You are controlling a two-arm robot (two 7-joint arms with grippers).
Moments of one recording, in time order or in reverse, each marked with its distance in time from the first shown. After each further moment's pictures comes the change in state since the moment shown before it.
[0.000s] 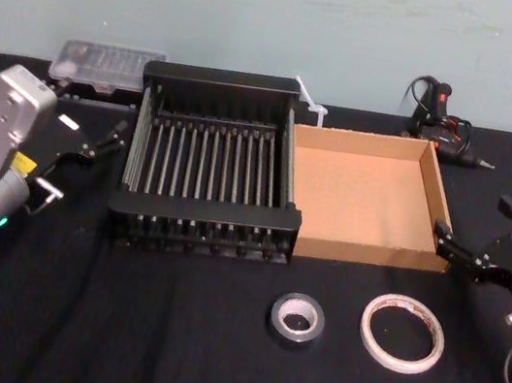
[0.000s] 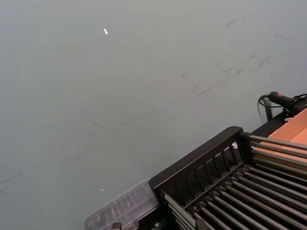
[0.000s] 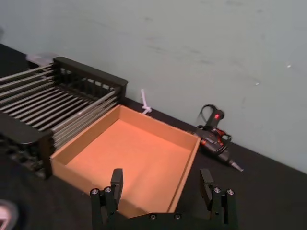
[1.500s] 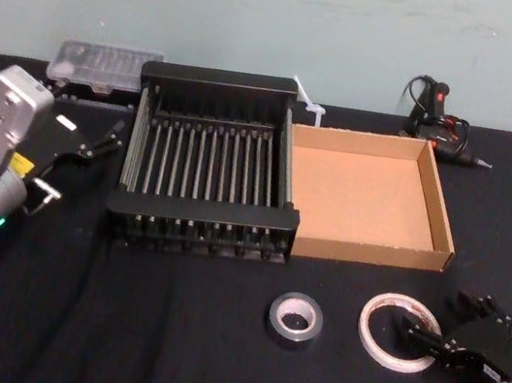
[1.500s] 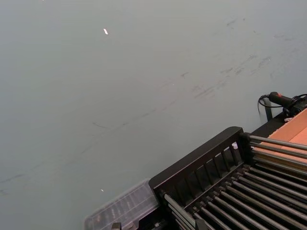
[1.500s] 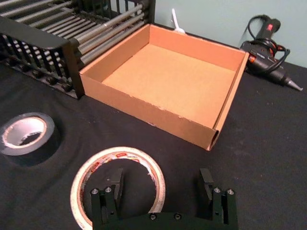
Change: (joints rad) left arm 0.000 0.000 0.000 0.000 0.000 0.000 0.000; right arm -0.090 -0.063 0.023 0.074 -0.031 0.124 0.141
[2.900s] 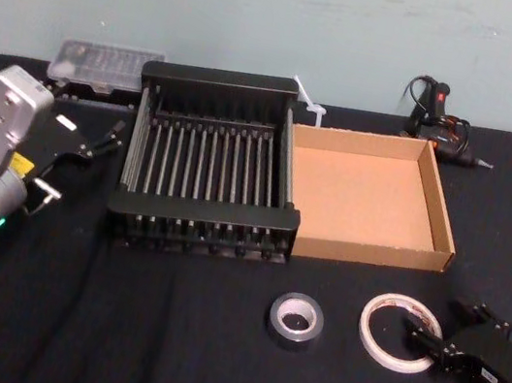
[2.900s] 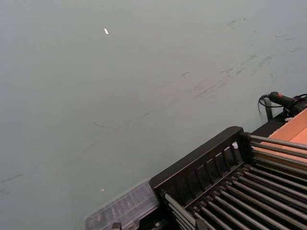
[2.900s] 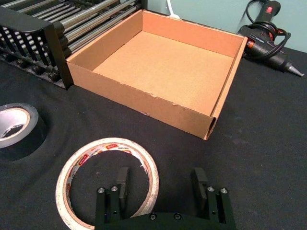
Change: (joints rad) left arm 0.000 0.000 0.000 0.000 0.000 0.000 0.000; right arm 0.013 -0.057 0.026 0.051 -0.051 0.019 0.032
